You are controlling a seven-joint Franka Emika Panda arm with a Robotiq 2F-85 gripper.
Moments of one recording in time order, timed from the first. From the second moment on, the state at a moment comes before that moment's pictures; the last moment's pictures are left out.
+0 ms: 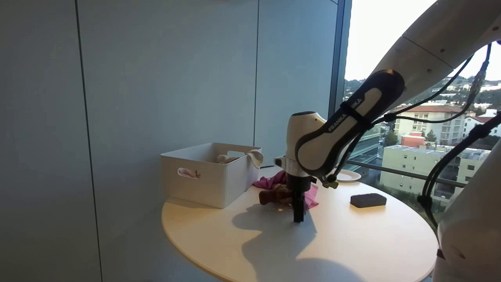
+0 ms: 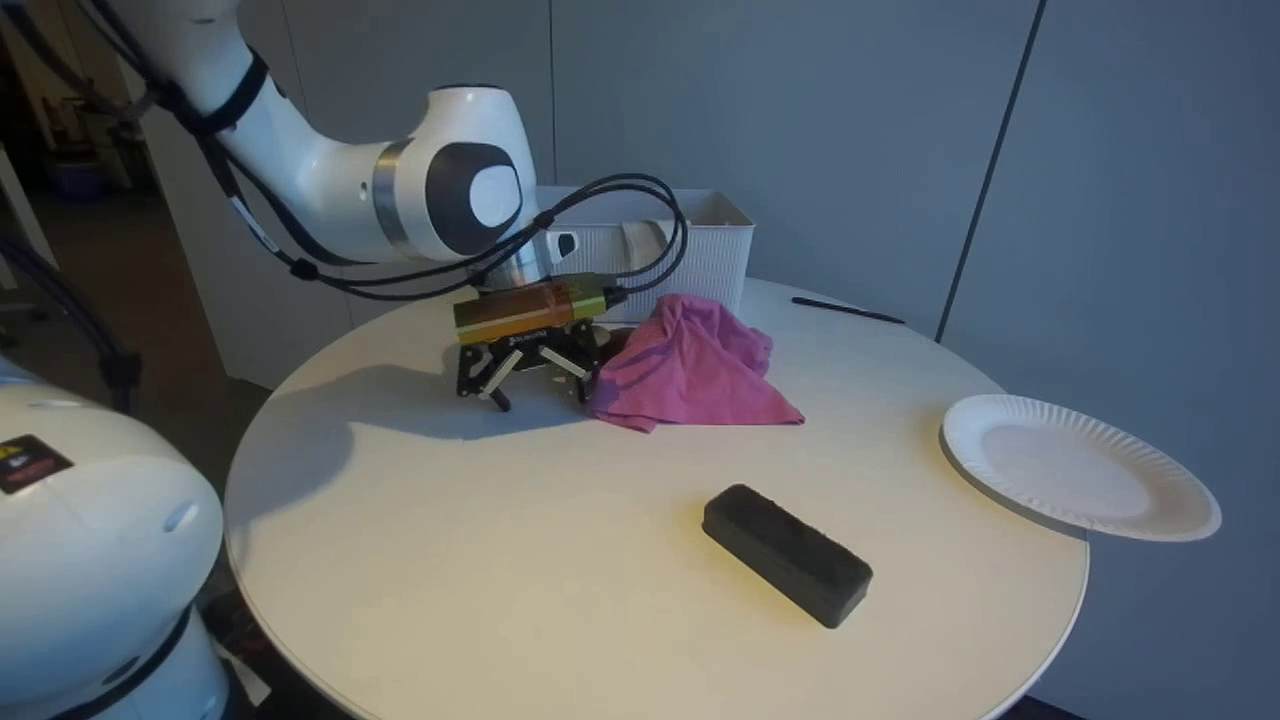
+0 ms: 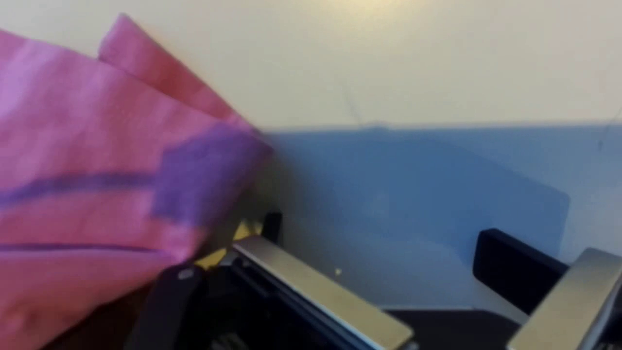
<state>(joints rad) -0.01 -0.34 -0.10 -2.76 -0.30 2.53 -0.58</state>
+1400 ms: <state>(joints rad) -0.21 -0.21 -0.05 -2.74 -0.88 2.96 -0.42</state>
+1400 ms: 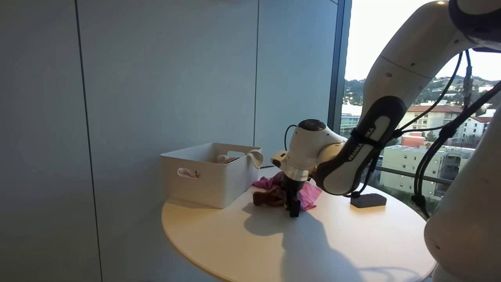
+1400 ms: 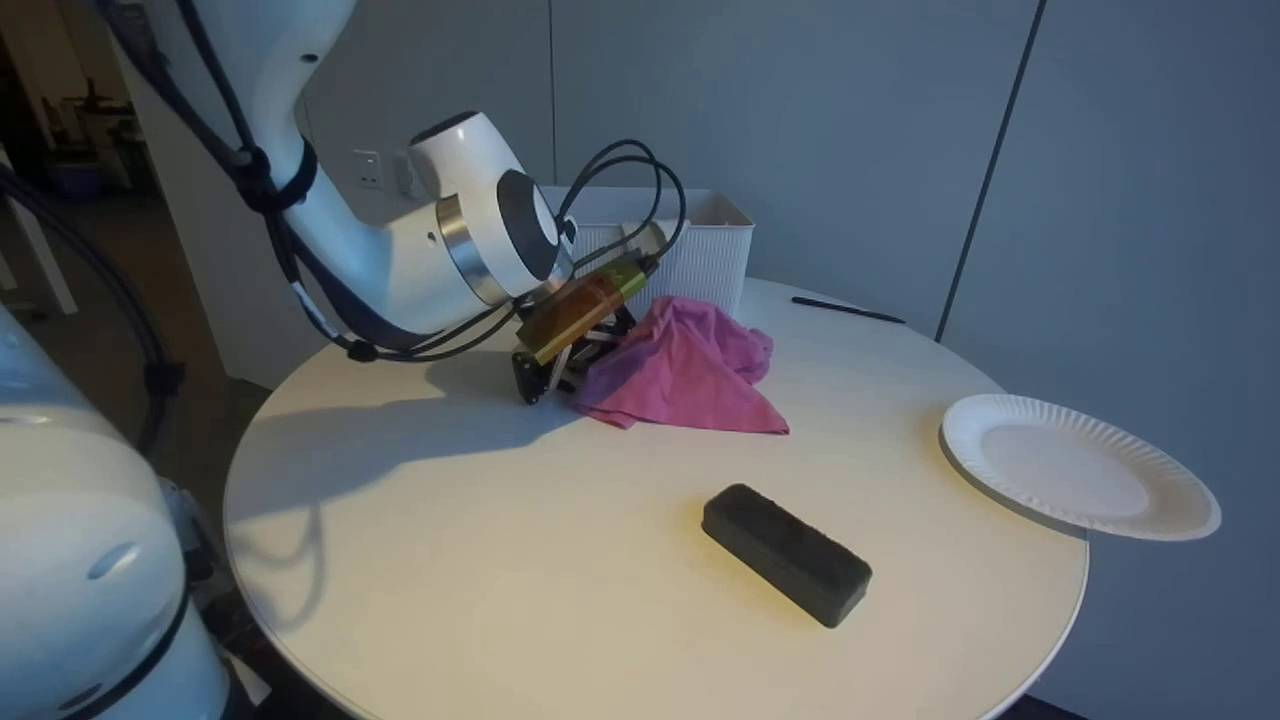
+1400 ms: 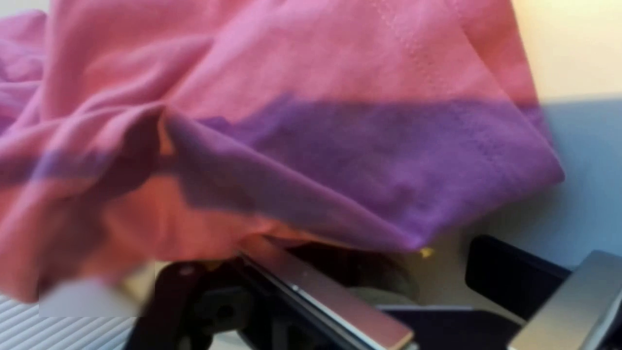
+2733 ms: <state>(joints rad) 0.10 -0.22 -0.32 -2.75 -0.51 3.01 -0.80</state>
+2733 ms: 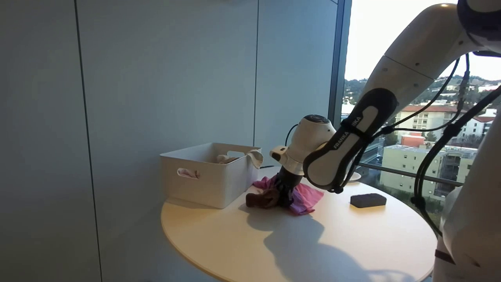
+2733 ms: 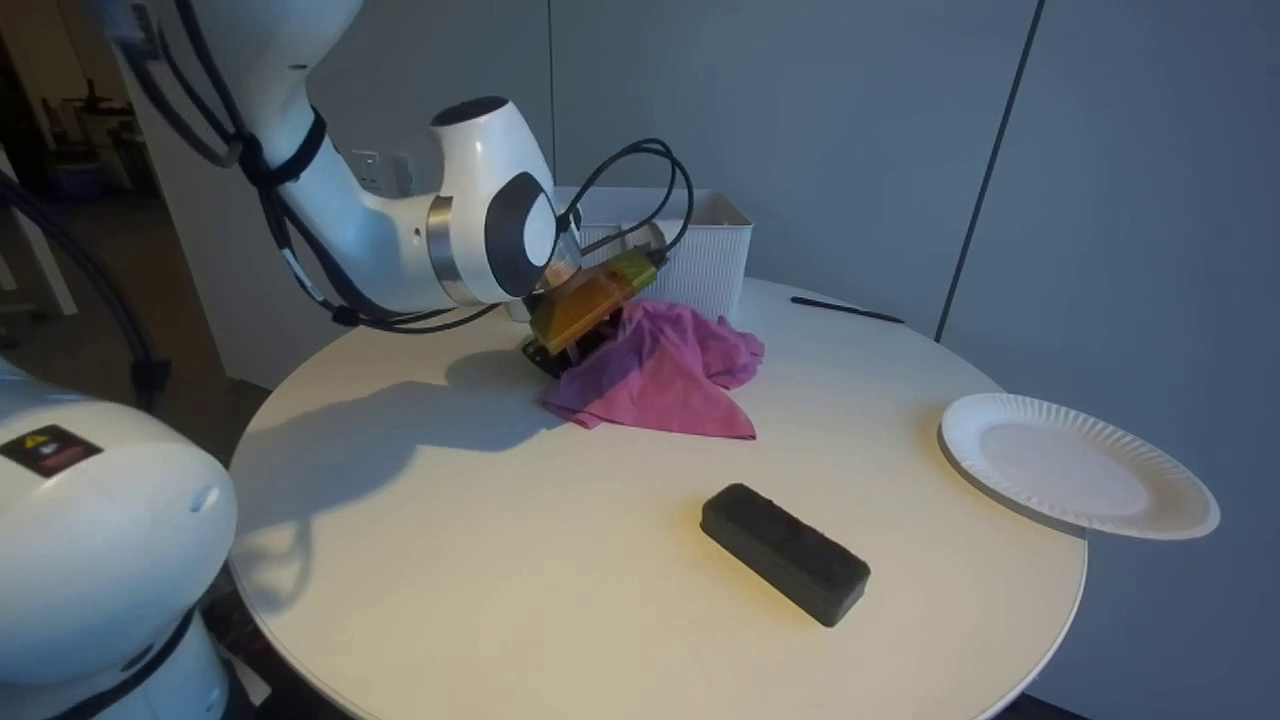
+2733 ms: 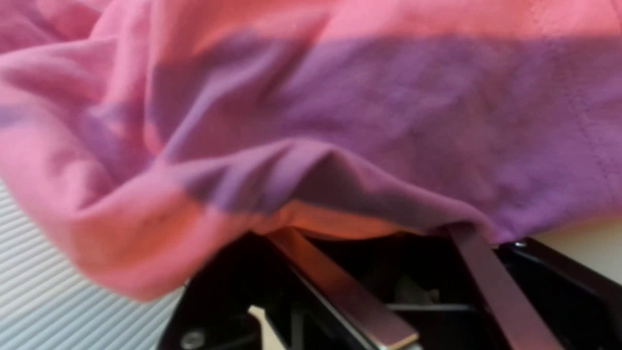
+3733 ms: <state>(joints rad) 0.23 -0.33 -0.32 -2.75 -0.17 2.95 -1.07</state>
